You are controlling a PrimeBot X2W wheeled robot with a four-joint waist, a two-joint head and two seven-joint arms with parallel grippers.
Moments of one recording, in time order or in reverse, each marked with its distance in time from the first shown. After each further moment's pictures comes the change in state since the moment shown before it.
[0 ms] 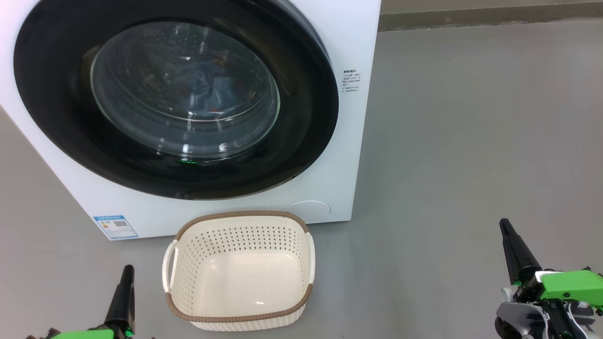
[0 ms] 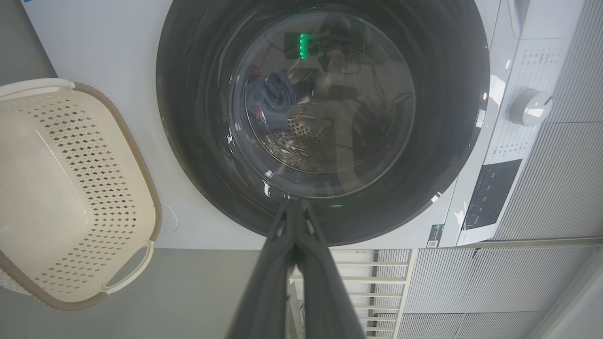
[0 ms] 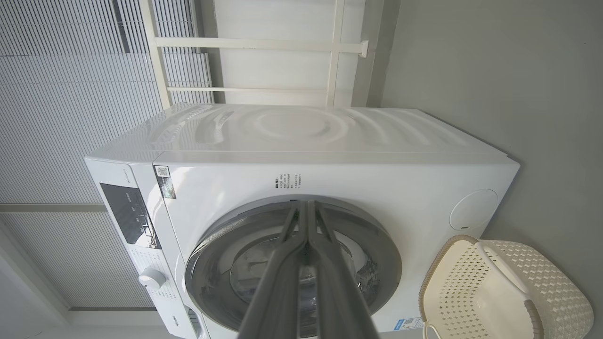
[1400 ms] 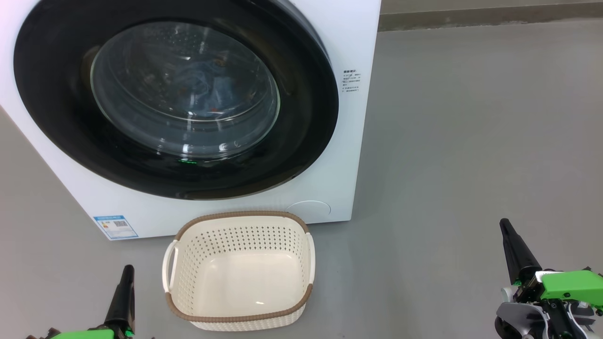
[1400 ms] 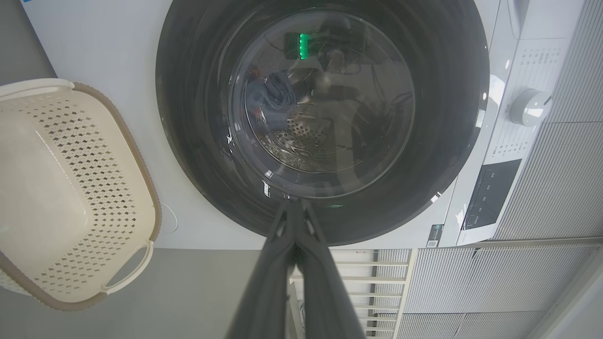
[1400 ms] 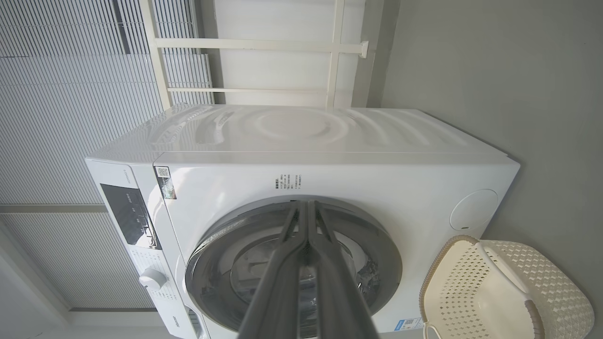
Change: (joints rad) left arm 0.000 0.000 0.000 0.000 0.000 -0.001 0.000; right arm 0.000 0.002 -0.002 0.000 0.000 0.000 0.000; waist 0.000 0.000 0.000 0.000
